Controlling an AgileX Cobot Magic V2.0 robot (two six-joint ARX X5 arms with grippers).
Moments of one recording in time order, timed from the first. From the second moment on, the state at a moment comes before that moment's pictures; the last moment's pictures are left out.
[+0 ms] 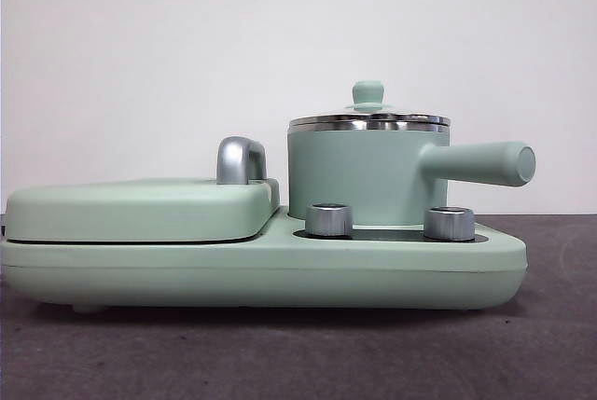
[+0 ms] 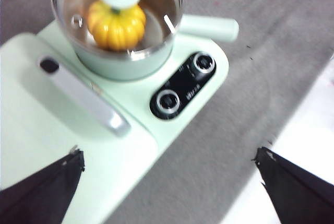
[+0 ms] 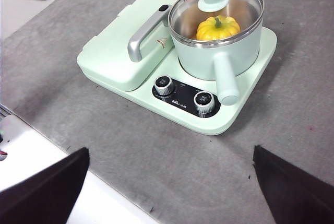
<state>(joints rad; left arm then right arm) -0.74 1.33 1.62 -1.17 0.16 0.05 0.53 0.36 1.04 -1.18 -0.18 0.21</state>
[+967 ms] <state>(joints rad) -0.74 0.48 1.02 -0.95 0.16 -0.20 0.53 0.36 1.04 -1.16 -0.18 0.21</state>
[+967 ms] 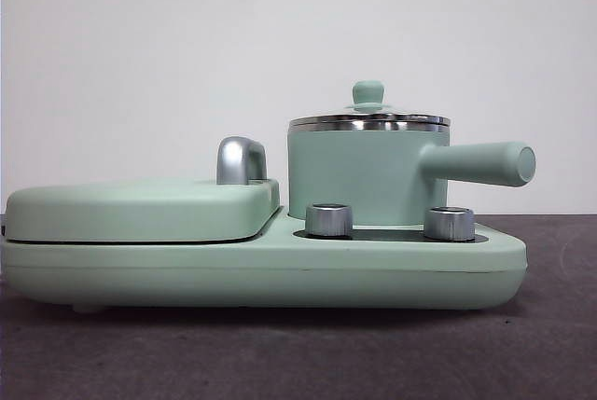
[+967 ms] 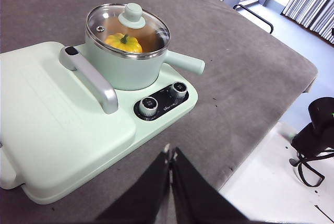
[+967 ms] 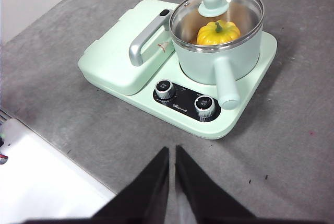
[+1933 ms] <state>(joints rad) -0.05 0.07 0.06 -0.16 0.13 -0.14 0.53 0.36 1.04 -1.16 -0.18 0.21</state>
